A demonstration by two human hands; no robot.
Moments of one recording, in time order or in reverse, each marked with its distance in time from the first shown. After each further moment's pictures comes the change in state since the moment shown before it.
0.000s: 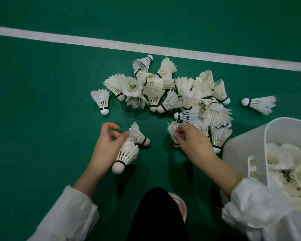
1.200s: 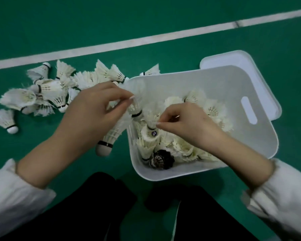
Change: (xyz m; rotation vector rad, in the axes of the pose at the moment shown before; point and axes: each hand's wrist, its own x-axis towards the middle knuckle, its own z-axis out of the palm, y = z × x) left_hand -0.158 0.174 0.160 0.589 -0.359 1.025; right_hand -0.169 0.131 -0.163 0.331 0.079 0.143
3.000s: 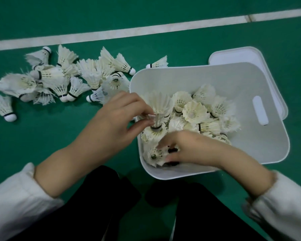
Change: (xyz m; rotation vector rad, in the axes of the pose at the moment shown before) left_hand -0.016 -0.013 0.022 -0.016 -0.083 0.241; right_hand 0.000 0.025 0.036 -0.274 -0.521 -0.055
